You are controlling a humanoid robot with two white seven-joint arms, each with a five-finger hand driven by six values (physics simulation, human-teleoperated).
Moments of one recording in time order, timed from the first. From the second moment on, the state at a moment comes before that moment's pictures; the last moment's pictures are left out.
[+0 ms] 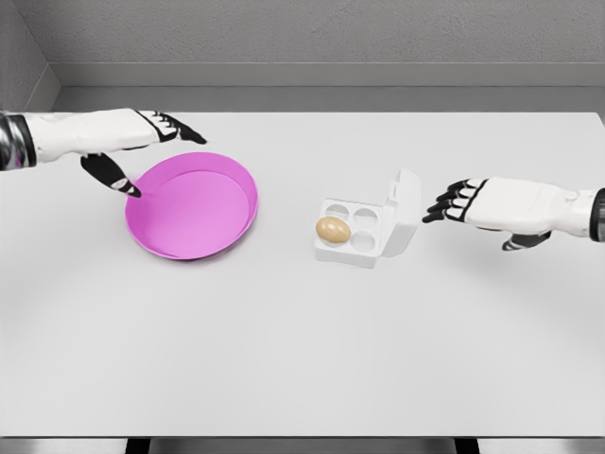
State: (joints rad) left arm -0.96 0.87 -0.97 -1.24 -0.08 -0.61 -0.47; right arm -0.50 -0.94 0.51 -1.61 0.44 -0.61 0.61
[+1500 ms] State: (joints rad) left arm -0.95 0.93 -0.95 -1.24 -0.05 -0.61 -0.47; right arm -0.60 -0.73 0.64 -1.60 0.51 -0.61 0.61
